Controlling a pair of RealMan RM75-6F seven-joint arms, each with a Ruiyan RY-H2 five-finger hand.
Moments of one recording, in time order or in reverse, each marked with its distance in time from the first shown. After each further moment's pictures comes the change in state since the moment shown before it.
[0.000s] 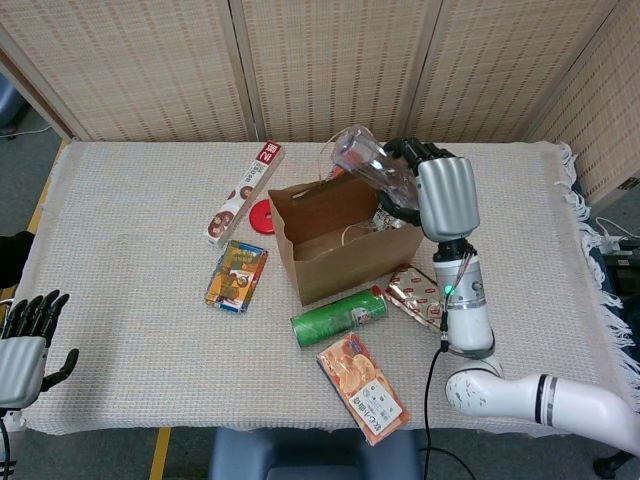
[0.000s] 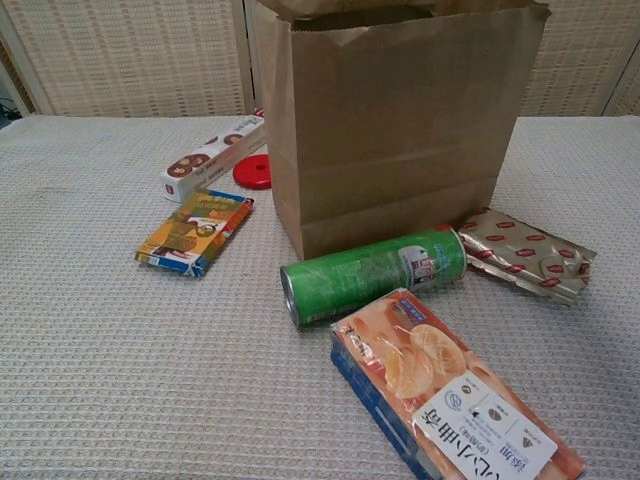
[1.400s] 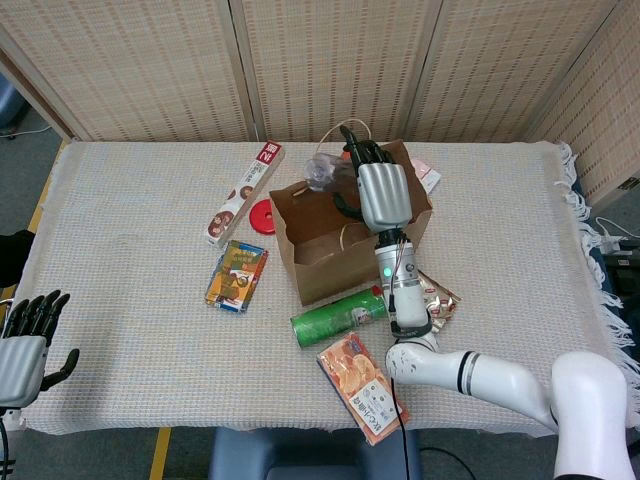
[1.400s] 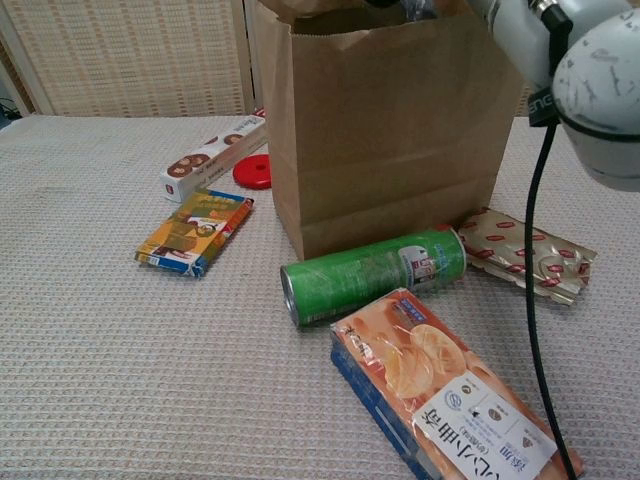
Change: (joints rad) left arm -0.004 0.009 0.002 -0.002 -0.003 -0.011 -0.019; right arm 0.179 -0.274 0.000 0.361 0.118 -0.122 0.057
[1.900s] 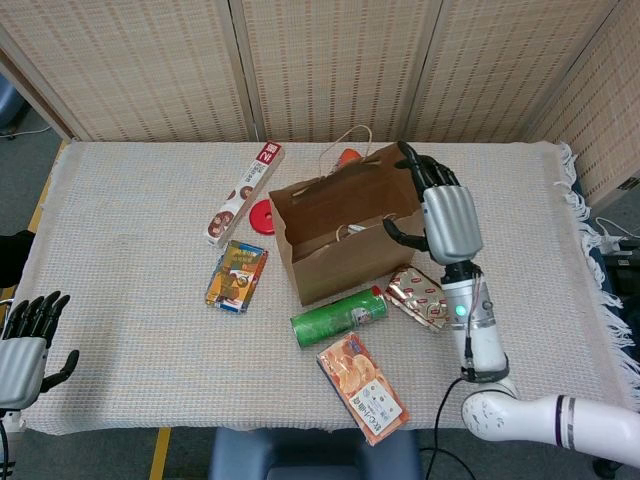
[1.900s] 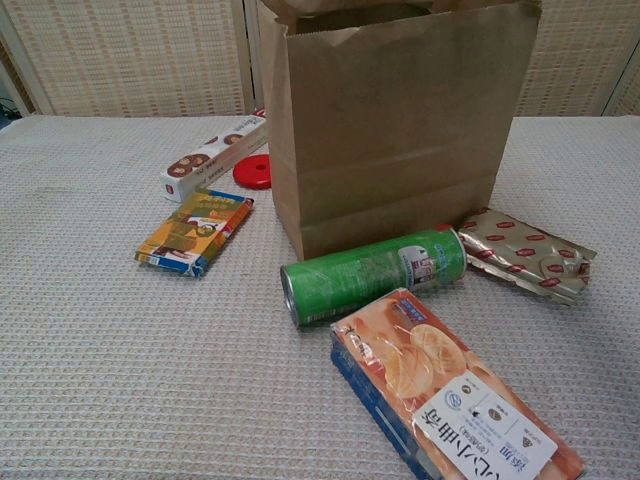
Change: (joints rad) left arm 0.004 -0.002 0.005 0.002 0.010 0.010 0.007; right arm -0.292 0.370 -0.096 -0.523 -0.102 0.099 0.052
